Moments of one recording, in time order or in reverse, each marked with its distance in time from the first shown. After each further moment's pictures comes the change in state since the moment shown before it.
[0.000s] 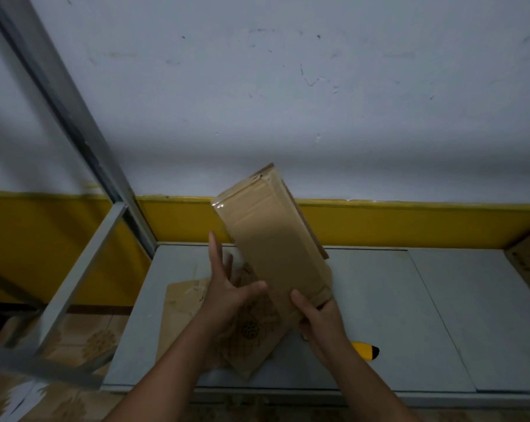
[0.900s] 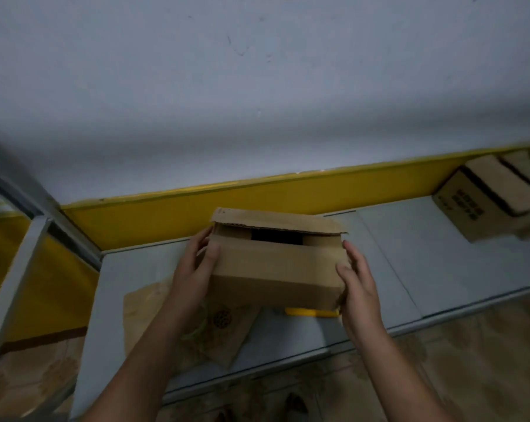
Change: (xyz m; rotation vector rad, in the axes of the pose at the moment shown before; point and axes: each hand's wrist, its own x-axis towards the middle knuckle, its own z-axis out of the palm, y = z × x) left_hand 0.014 0.020 0.007 0.165 -0.076 -0.081; right_hand -0.039 -0.046 -0.072 -0.147 0.368 -0.299
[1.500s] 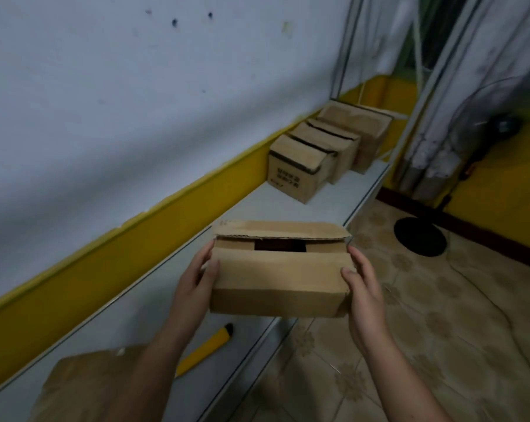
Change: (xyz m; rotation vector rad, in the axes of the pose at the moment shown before) left_hand -0.010 0.053 0.245 0.053 -0.688 0.207; right_hand -0.076 -0.051 -0.208 0.010 0.744 -0.063
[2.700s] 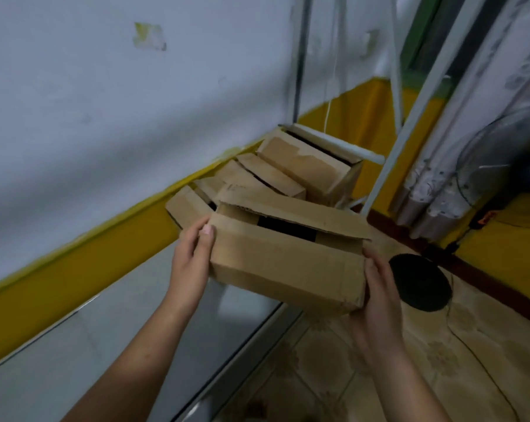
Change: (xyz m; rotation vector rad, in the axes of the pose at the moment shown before) left_hand 0.371 0.073 0.379 0.084 0.239 0.096; right_hand 0.470 -0.084 -0.172 0.336 -0.010 0.120
